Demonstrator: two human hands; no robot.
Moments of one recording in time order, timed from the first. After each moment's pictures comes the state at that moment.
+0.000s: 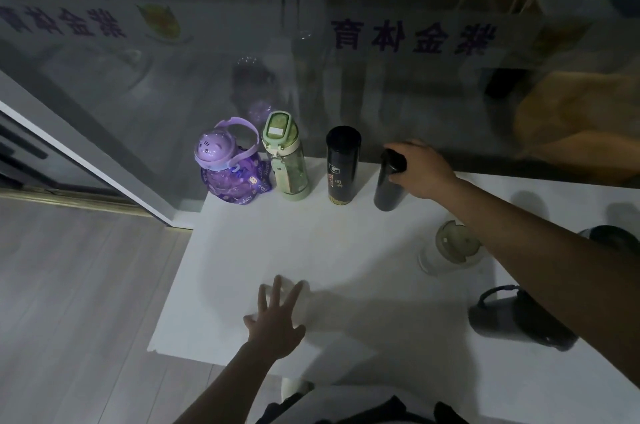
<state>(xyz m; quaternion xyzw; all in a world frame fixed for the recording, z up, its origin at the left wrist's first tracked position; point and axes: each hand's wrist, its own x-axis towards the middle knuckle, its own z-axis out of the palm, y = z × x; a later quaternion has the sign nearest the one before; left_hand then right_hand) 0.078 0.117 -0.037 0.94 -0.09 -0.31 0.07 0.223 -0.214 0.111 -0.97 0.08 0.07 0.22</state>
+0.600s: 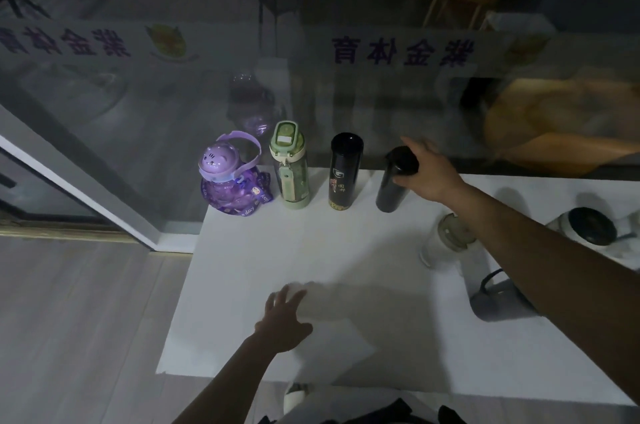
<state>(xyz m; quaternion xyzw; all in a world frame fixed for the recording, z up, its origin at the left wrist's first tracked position) 0.104 0.142 -0.027 0.91 -0.13 -0.38 0.14 0.192 -0.201 0.130 -0.95 0.16 0.04 0.27</state>
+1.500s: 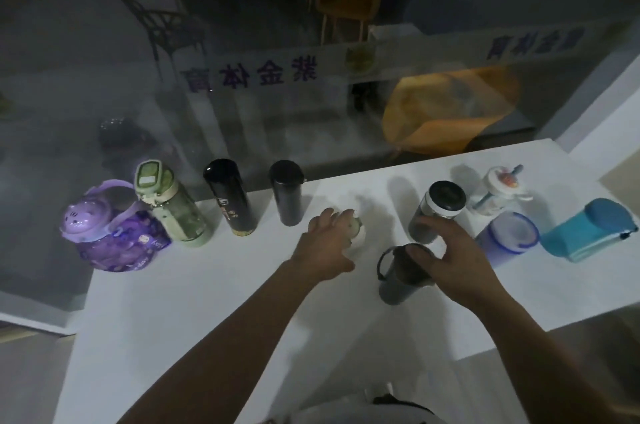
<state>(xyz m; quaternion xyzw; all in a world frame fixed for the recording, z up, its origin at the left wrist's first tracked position) 0.113 -0.126 0.097 0.87 -0.39 -0.24 0.18 -0.061 -0.268 0.150 -0.87 0.32 -0.11 0.35</state>
